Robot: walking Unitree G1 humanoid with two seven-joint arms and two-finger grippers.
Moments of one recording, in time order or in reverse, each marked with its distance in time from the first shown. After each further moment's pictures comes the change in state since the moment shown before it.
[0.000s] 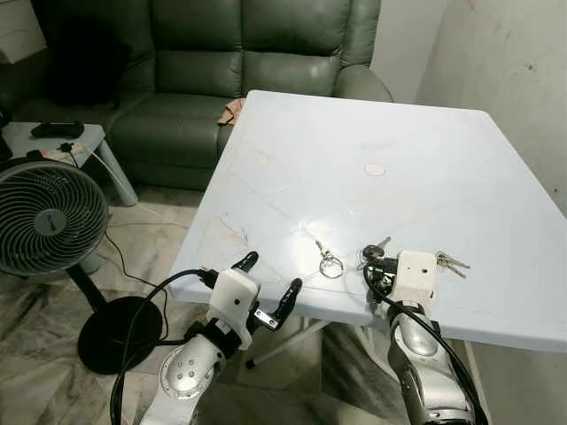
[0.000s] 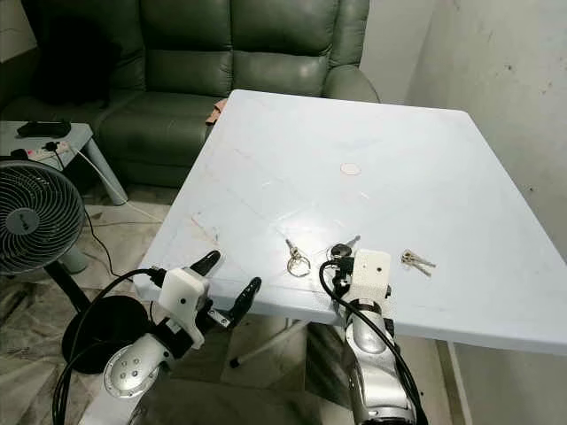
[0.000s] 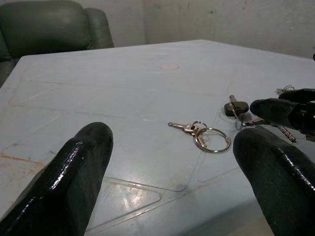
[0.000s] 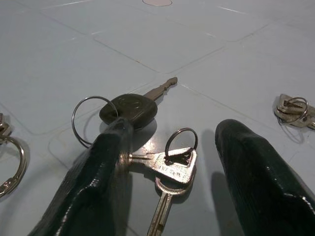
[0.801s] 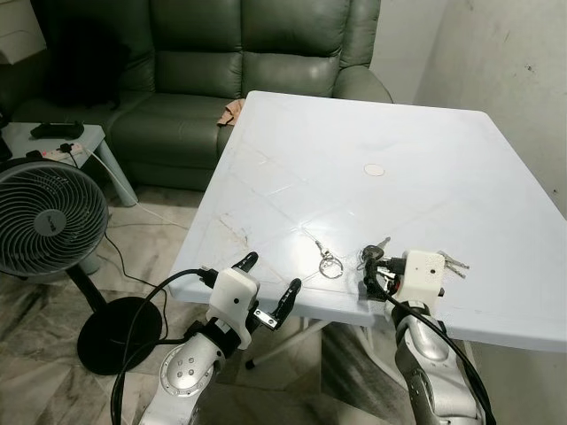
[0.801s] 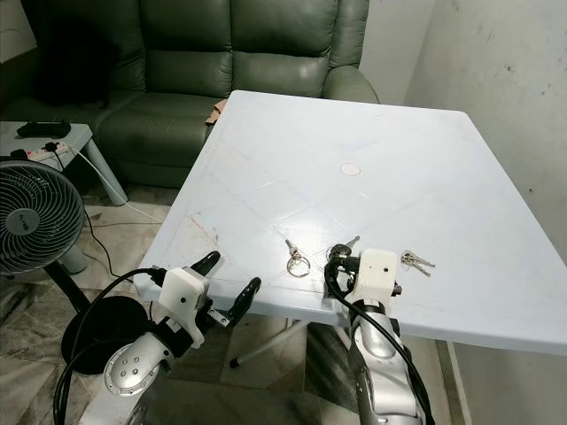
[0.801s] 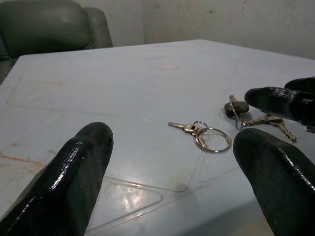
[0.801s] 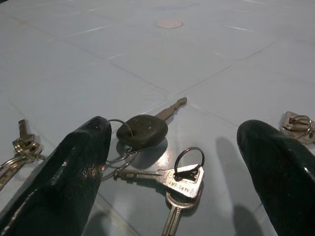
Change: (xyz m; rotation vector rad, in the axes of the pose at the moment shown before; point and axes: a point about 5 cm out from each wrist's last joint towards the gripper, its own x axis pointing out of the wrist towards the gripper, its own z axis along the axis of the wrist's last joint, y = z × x) left arm 0.002 0.002 -0.001 -0.001 0.002 -0.010; right arm -0.006 -0.003 0.009 0.052 -0.059 0.054
